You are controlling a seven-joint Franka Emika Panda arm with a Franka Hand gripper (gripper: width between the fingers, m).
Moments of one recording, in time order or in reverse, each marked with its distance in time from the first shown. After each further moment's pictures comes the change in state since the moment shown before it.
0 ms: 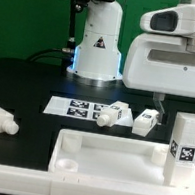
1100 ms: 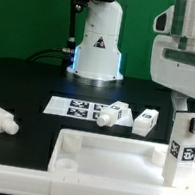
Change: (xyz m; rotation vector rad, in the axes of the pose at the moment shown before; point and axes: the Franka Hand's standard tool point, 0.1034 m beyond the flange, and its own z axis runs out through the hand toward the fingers) arm -0.003 0.002 0.000 0.030 0.000 1.127
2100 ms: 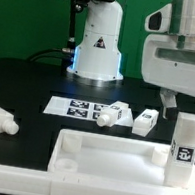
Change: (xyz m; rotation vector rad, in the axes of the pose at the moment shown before) arm 0.004 -0.004 -0.001 0.021 -0.013 -0.335
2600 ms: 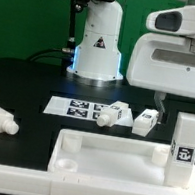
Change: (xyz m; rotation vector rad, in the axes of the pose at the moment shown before) arm -0.008 0.001 0.006 -0.077 0.043 -0.722
